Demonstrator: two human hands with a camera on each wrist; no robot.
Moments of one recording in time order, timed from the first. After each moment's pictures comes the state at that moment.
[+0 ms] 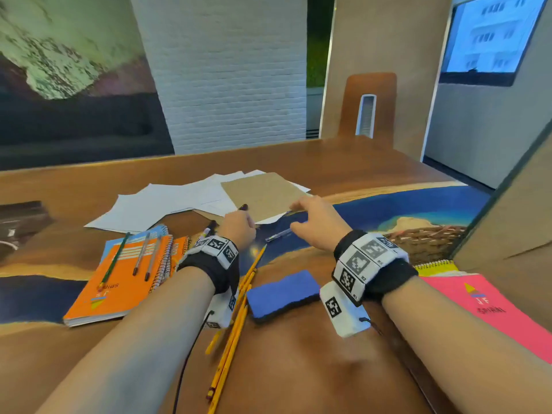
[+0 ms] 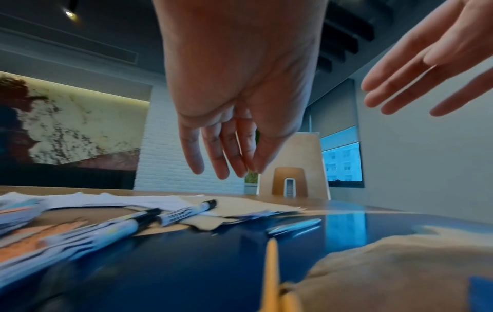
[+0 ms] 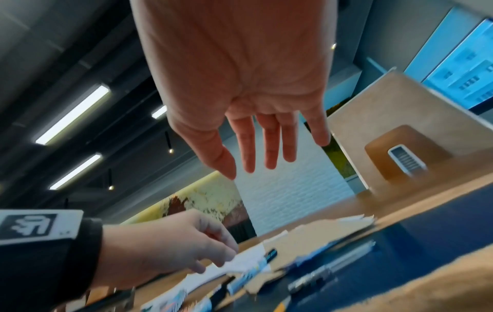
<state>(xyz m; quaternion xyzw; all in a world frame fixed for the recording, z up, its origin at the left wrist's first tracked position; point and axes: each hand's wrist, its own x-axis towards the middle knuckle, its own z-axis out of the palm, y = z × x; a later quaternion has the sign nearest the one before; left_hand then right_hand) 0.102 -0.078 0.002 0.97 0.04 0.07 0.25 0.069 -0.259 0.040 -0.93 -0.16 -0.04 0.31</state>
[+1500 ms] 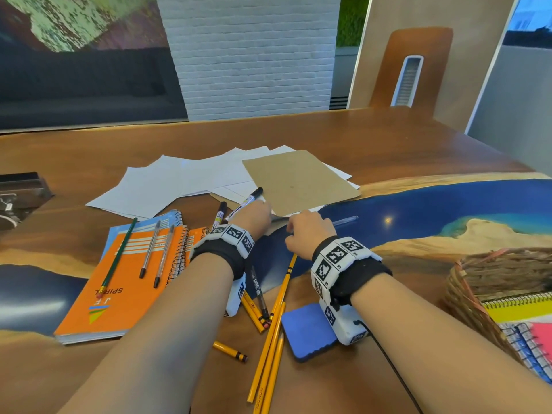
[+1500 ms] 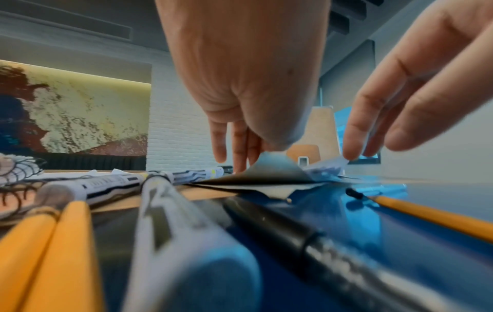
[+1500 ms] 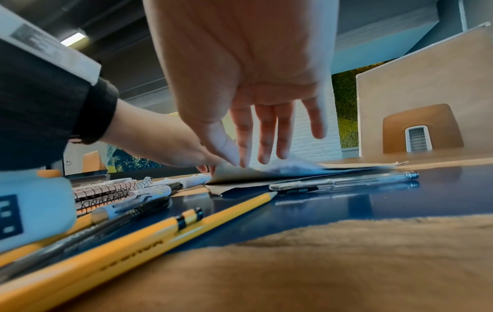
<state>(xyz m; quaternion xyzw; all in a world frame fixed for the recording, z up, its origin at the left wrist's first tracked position) 0.197 -0.018 -0.045 1.00 0.00 -0.01 0.07 0.158 -0.154 -0.026 -0.98 -0.17 0.05 0.10</state>
